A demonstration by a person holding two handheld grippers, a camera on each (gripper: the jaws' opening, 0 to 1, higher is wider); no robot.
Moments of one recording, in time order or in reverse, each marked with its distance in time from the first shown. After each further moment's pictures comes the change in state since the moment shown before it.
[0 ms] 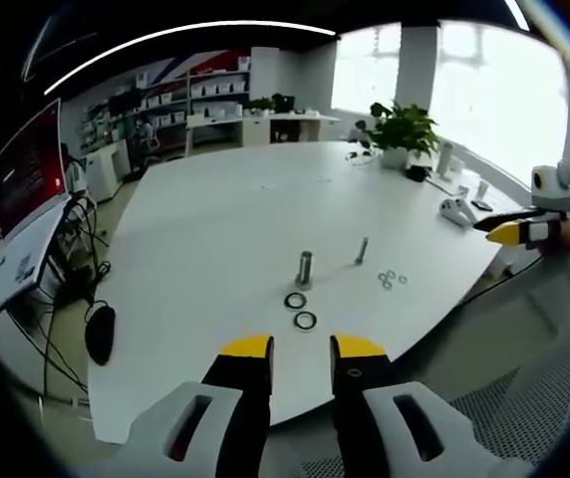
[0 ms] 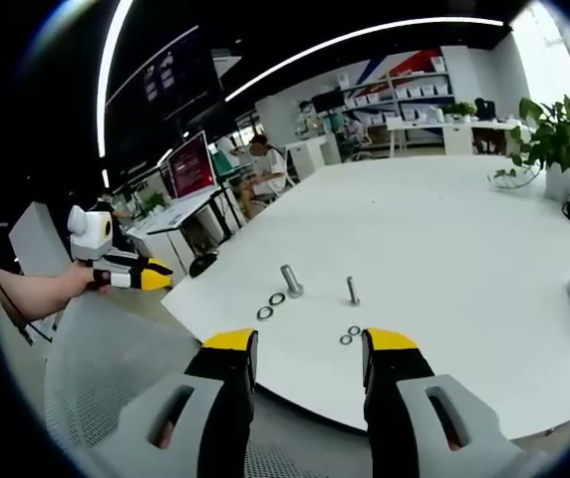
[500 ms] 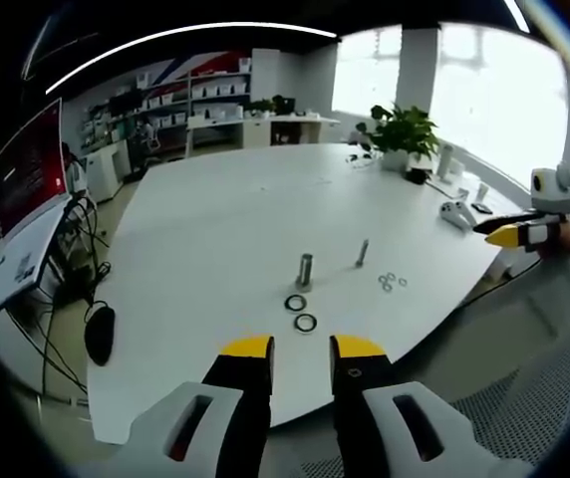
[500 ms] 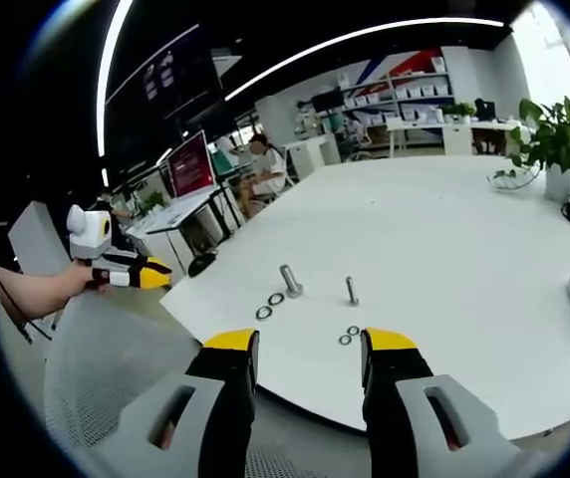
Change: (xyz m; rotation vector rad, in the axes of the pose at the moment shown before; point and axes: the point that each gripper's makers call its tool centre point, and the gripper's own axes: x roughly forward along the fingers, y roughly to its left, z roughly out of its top) left arm -0.001 0.000 0.002 -0.007 -0.010 -0.002; right arm 0.000 0.000 0.000 -0.002 0.001 -0.004
